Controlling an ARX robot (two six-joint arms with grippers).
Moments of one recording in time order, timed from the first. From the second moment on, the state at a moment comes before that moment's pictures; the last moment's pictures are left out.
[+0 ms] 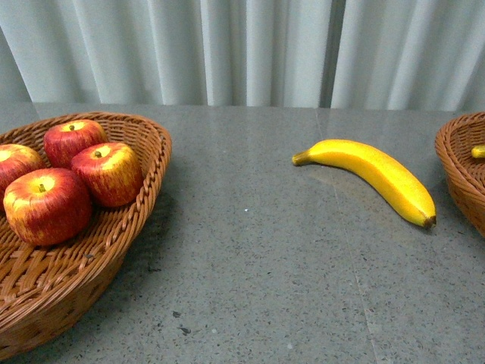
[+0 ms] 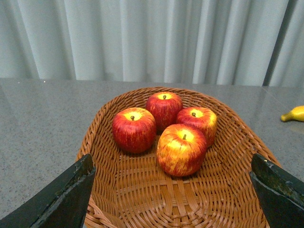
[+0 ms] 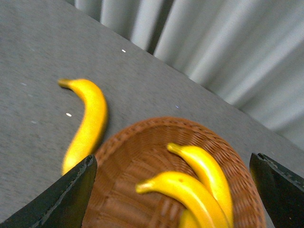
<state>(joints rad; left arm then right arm) 0.00 0.01 0.01 0.00 0.00 0.00 -0.18 1.24 0.94 -0.13 -0.42 -0.56</state>
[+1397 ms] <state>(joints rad) 0.00 0.01 0.01 0.00 0.00 0.00 0.28 2.12 1.59 -0.29 -0.07 -0.42</state>
